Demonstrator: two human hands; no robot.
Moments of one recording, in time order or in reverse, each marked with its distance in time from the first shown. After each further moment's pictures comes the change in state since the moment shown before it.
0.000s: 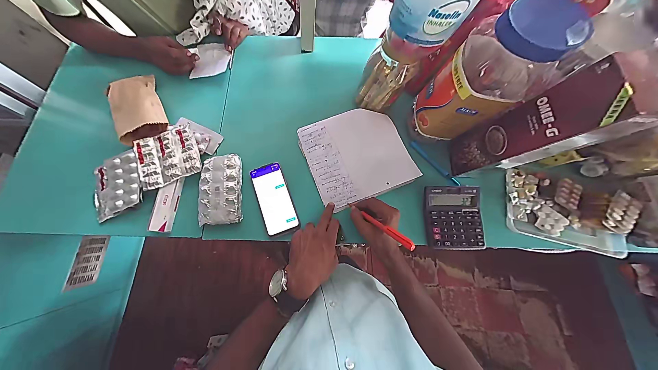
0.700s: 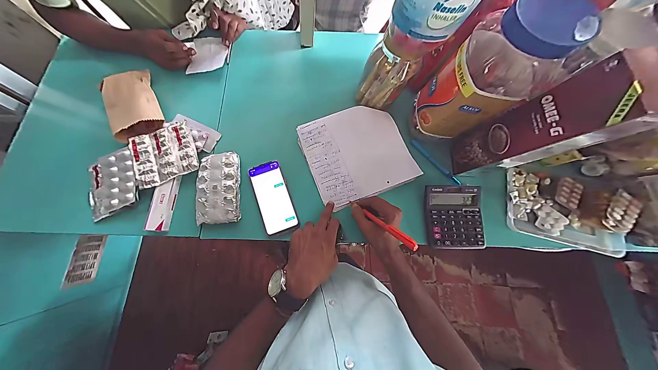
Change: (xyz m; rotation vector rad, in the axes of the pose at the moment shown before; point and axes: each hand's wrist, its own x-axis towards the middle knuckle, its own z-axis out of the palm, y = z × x) left_hand 0.001 0.001 -0.002 -0.008 -0.028 -0.011; right_hand 0.001 0.000 -0.001 -0.030 0.036 0.022
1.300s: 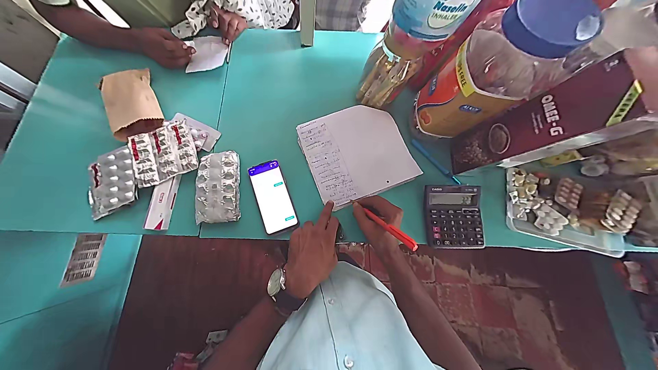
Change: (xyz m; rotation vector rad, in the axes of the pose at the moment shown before) left_hand 0.000 0.000 0.000 0.014 -0.001 0.008; right_hand -0.001 0.001 0.000 0.007 0.041 -0.014
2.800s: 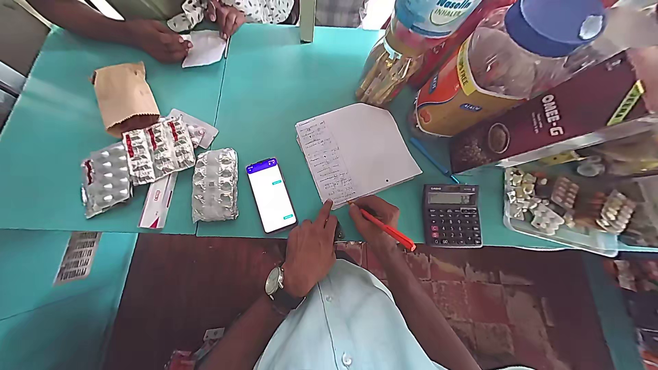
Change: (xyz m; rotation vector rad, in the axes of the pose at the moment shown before) left_hand 0.000 -0.003 0.002 -0.022 0.030 0.007; right_hand 0.001 0.000 0.001 0.003 -0.066 -0.021
